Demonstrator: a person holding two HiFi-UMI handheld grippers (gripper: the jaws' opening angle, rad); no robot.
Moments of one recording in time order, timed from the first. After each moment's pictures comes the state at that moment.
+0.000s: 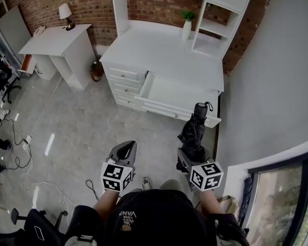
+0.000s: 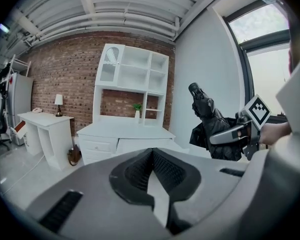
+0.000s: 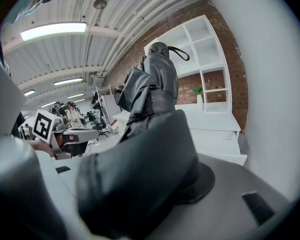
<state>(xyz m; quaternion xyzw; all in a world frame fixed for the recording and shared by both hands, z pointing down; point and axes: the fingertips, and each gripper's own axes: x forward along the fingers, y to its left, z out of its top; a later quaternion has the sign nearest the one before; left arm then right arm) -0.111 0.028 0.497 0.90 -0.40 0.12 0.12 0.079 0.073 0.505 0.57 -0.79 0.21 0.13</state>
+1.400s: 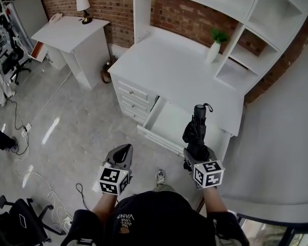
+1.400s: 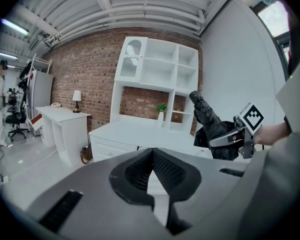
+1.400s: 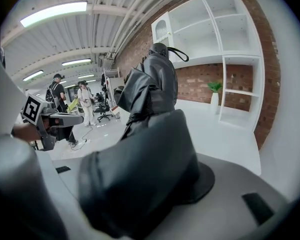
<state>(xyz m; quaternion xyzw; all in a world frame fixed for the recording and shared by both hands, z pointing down) -0.087 -0.189 0.511 0.84 -0.51 0.10 0.15 0.153 -0.201 0.539 0.50 -0.81 0.18 0.23</state>
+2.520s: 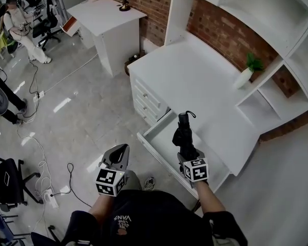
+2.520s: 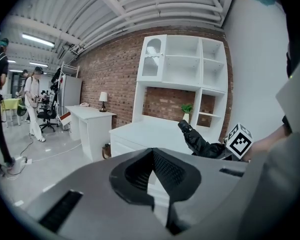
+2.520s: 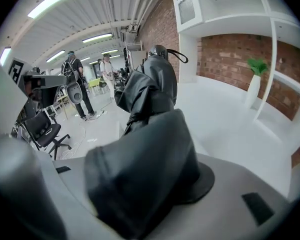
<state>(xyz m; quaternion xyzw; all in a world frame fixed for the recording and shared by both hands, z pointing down) -0.064 -0.254 0.518 0.74 -0.64 0.09 0.18 0.168 -0.340 0.654 0.34 -0.85 0.18 0.37</state>
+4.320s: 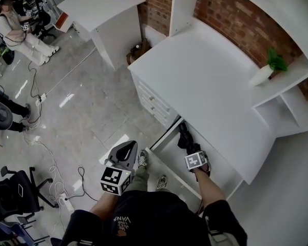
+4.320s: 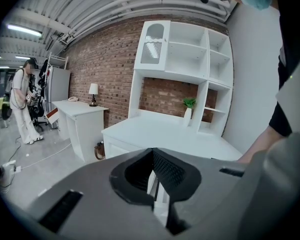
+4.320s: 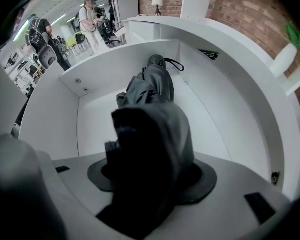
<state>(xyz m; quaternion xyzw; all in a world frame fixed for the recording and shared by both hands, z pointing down) -0.114 -0.383 0.557 0.77 -0.60 0.13 0.20 0.163 -0.415 0.857 0.31 -0.70 0.24 0.59</state>
